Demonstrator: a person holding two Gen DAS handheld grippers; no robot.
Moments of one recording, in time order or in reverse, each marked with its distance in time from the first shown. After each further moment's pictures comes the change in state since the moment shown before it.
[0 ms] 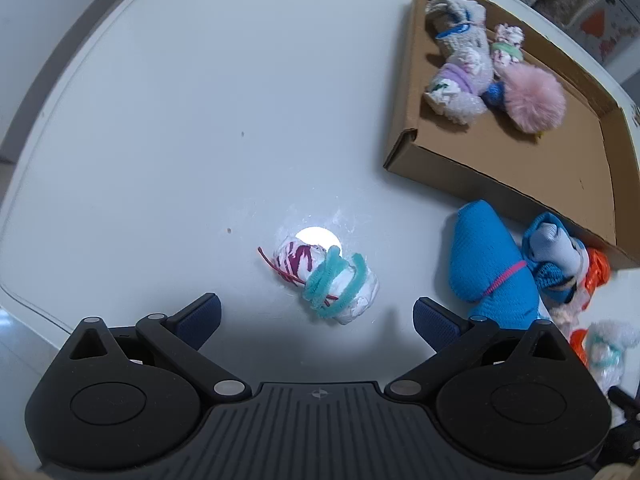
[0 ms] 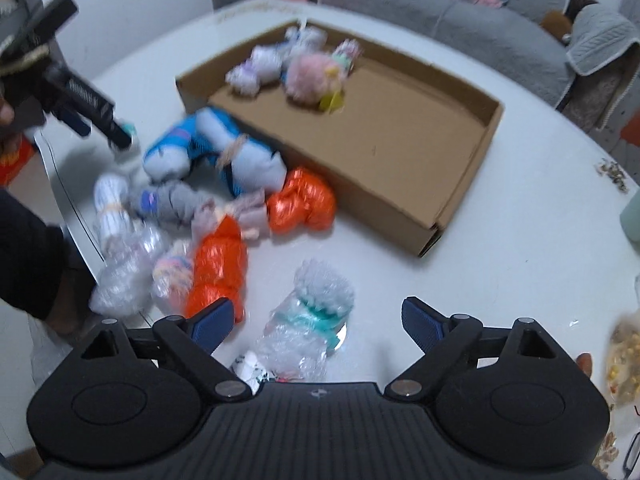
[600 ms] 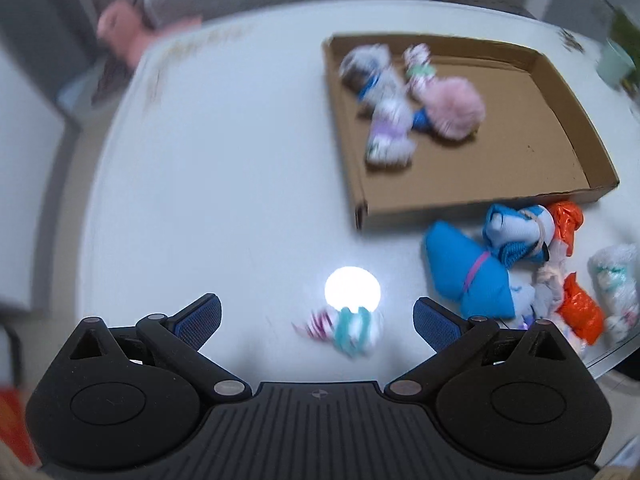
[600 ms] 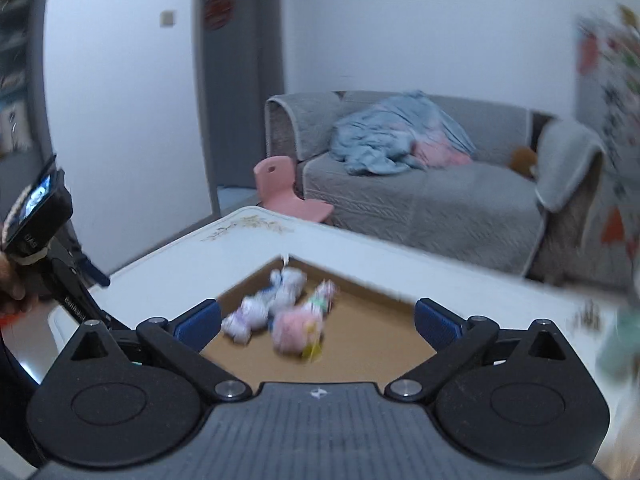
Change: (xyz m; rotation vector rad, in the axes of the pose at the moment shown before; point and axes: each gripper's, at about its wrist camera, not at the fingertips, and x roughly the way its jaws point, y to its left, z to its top) left arm -0.061 -0.024 0.013 0.354 -0.119 0.067; right arm -0.085 -0.032 0.038 0.097 -0.586 0.029
